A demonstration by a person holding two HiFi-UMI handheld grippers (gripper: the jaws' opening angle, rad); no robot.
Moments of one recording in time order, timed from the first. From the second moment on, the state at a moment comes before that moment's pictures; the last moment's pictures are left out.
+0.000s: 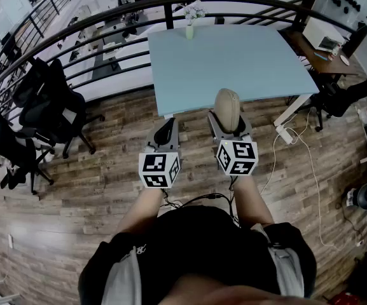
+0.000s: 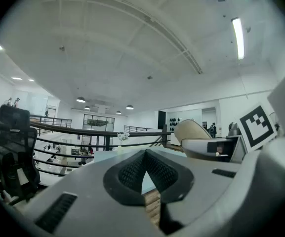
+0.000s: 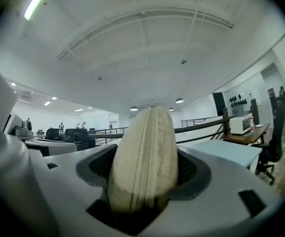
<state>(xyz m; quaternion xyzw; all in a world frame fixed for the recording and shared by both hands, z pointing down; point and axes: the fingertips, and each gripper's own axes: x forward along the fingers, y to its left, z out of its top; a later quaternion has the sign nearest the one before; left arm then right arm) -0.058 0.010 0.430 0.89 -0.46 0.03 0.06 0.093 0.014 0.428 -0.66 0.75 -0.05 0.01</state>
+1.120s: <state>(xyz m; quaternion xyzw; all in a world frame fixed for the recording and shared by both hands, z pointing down) -0.096 0.019 0.417 0.89 -0.44 0.01 0.05 0.042 0.032 0.406 -0.66 0.75 -0.04 0.03</state>
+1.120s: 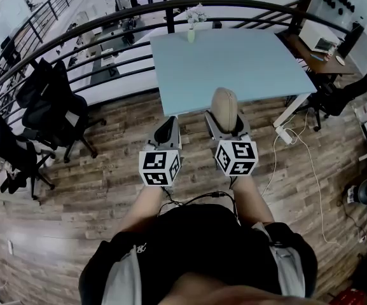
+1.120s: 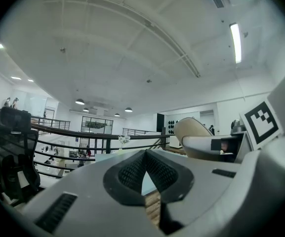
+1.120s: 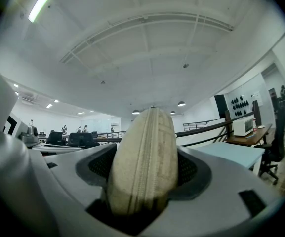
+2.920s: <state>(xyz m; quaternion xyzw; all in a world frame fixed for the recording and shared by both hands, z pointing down) -0.064 -0.182 0.424 0.89 -0.45 0.01 0.04 0.074 -0.169 0.408 -0.64 0.77 -0.02 0.03</state>
